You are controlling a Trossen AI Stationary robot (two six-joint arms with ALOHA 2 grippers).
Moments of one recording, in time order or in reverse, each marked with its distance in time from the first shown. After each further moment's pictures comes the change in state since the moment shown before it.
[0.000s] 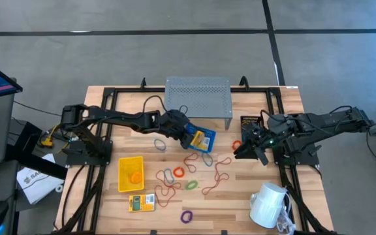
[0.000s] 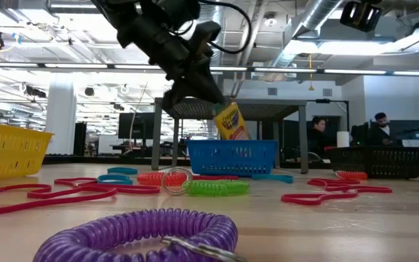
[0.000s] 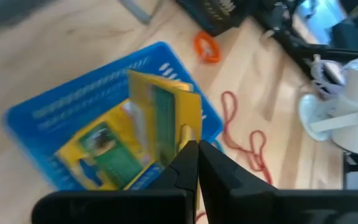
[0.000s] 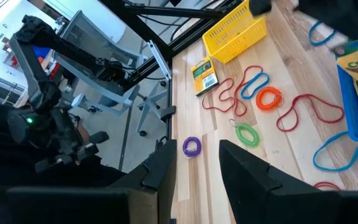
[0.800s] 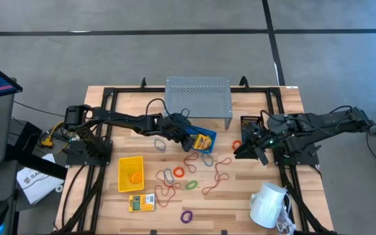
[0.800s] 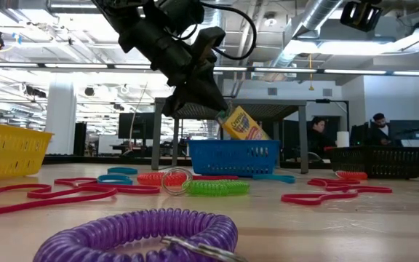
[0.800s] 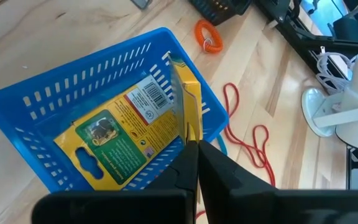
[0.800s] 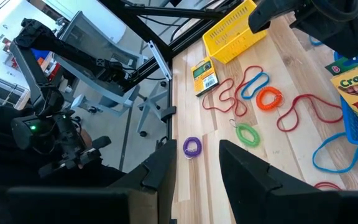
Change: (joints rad) left arm -0.023 0.036 0.000 0.020 -0.008 -0.021; right arm 0.000 0.000 0.000 0.001 0.000 0.003
